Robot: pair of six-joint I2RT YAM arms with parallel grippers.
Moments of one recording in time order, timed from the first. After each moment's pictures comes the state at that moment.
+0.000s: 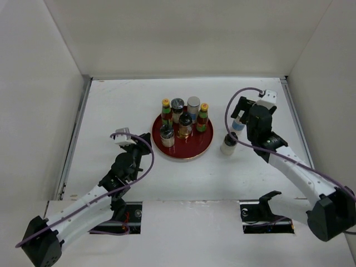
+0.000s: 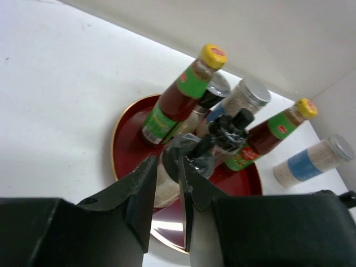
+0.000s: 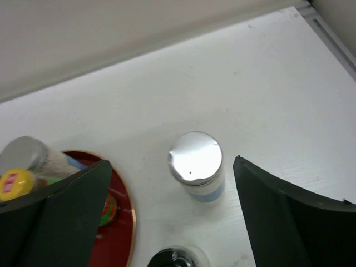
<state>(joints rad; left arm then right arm) -0.72 0.65 0.25 0.41 -0.60 -0.51 0.42 1.07 0.79 0.06 0.58 0.35</state>
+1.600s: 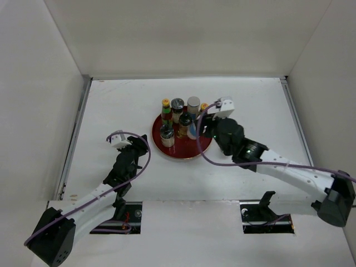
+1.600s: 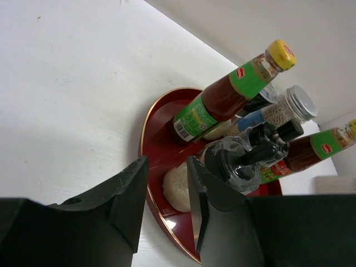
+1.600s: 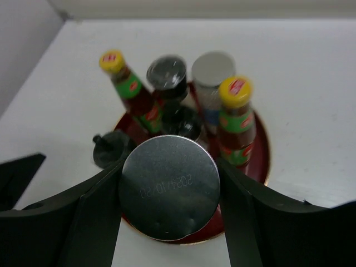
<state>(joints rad) -0.56 0.80 0.11 0.62 -0.54 -0.67 0.89 1.14 0.92 0.04 0.56 0.34</state>
